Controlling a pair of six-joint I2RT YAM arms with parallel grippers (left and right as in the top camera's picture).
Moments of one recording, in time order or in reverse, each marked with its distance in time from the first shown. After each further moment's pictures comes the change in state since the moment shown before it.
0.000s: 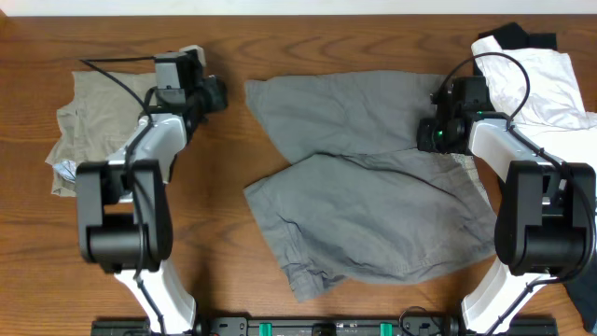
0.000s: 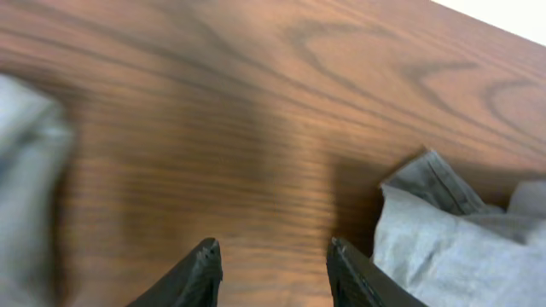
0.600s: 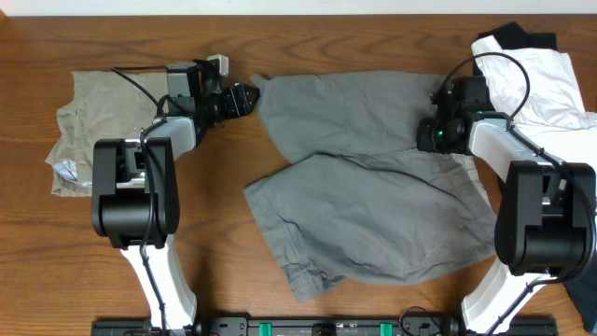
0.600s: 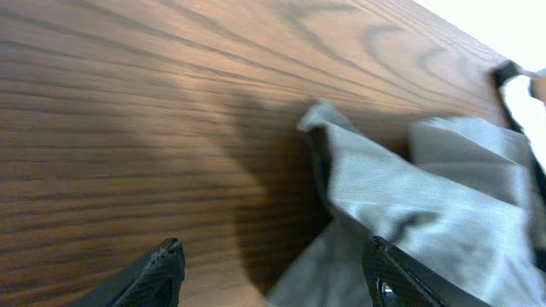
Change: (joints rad) left arm -0.003 0.127 0.000 0.158 0.378 -0.015; right arm 0.000 0.000 0.000 -0.003 0.000 0.000
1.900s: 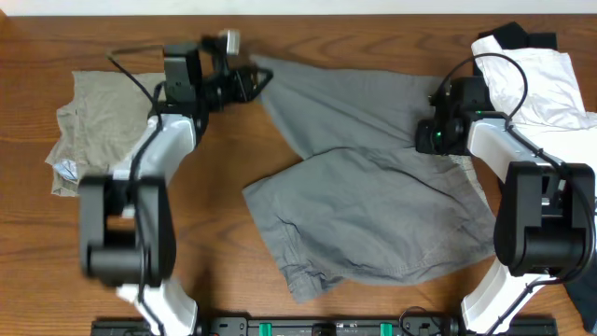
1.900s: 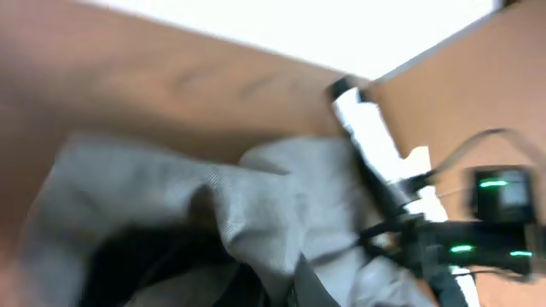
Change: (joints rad) left arm -0.071 -0.272 -0.001 -0.018 0.183 -0.158; right arm 0.006 -0.003 0.002 -0.028 0.004 0.000
